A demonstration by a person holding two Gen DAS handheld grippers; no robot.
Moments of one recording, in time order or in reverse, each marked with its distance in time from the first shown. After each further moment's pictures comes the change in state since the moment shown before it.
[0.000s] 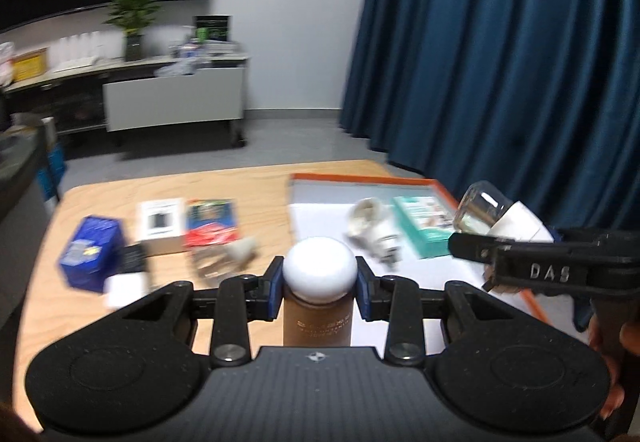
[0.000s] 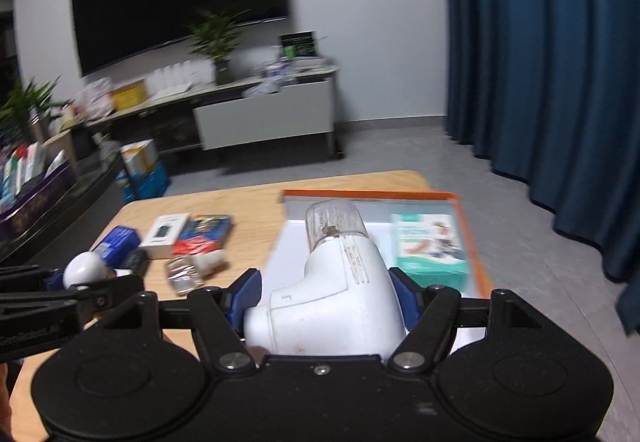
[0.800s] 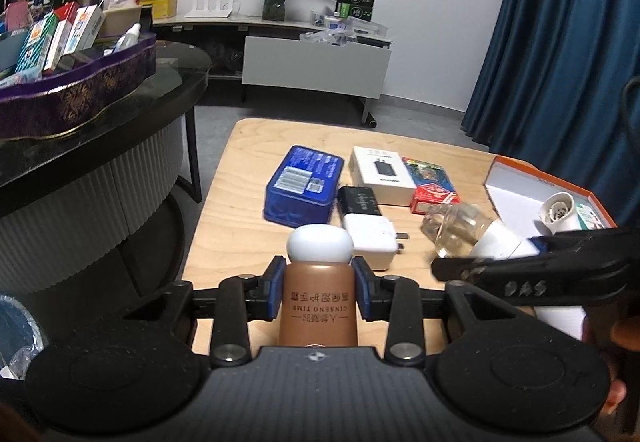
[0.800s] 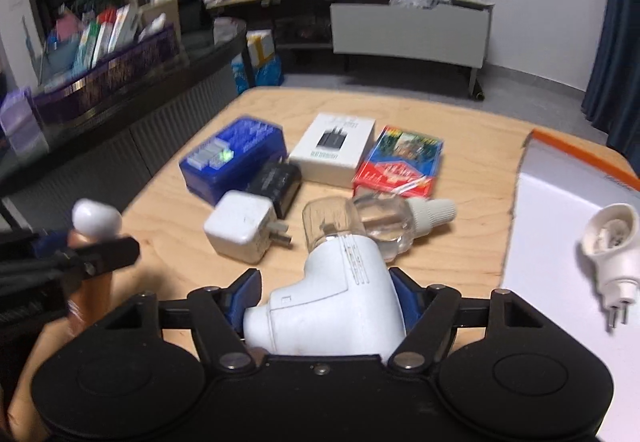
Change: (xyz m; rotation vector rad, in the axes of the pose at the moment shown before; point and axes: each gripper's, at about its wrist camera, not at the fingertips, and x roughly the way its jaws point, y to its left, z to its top) left arm -0.026 0.148 -0.047 -0.208 0.033 0.302; right arm 0.125 0.169 -0.017 -0.256 0.250 0.300
